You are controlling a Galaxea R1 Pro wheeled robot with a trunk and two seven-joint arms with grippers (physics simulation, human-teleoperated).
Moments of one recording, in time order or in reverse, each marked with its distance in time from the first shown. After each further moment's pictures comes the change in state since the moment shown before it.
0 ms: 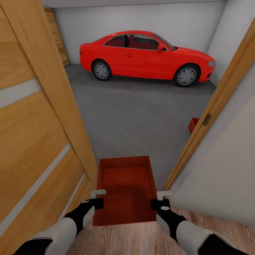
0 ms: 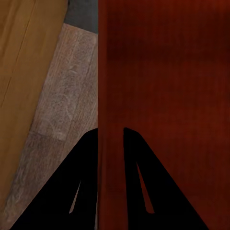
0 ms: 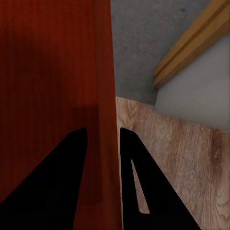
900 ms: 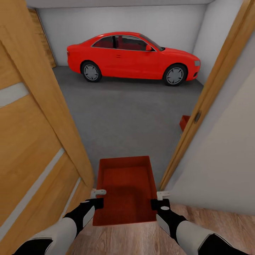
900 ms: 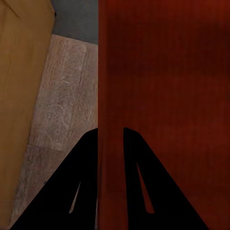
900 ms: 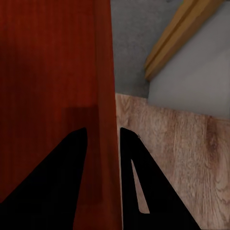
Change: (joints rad) left arm 0.000 0.000 -0.001 -0.002 0.000 0.003 0.001; right arm 0.000 0.000 0.001 0.000 -0.002 0.001 0.000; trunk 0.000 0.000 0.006
